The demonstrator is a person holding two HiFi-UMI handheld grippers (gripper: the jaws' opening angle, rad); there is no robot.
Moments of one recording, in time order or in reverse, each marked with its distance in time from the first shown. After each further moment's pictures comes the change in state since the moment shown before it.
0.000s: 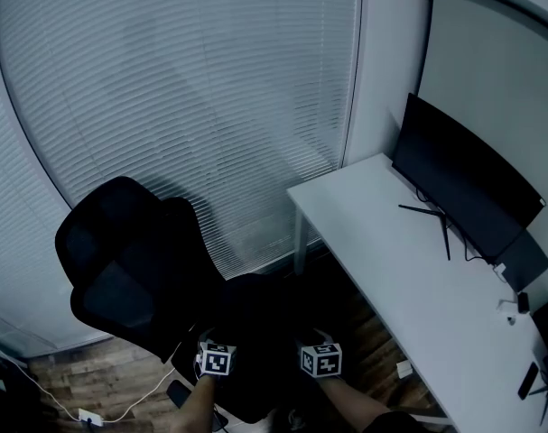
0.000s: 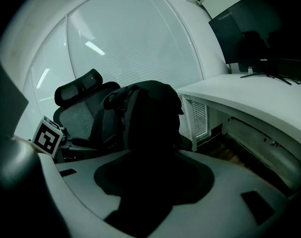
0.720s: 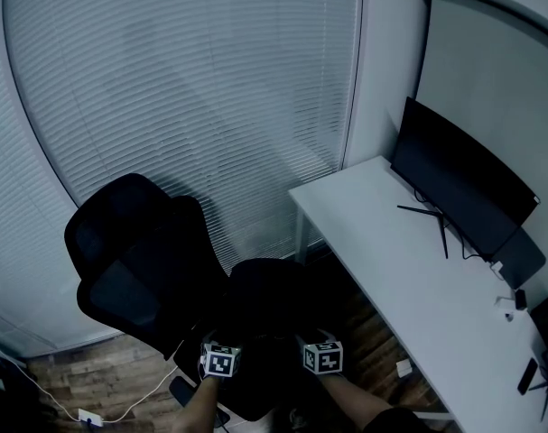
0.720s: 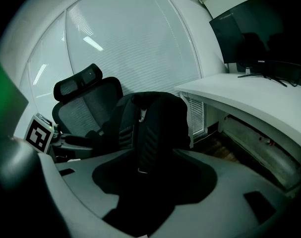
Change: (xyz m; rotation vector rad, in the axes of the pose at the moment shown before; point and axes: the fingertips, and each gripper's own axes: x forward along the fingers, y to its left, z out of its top) left arm -0.019 -0.010 -0.013 -0.008 -0.008 -0.044; right arm -0.008 0.005 -0.015 -0.005 0.031 -0.036
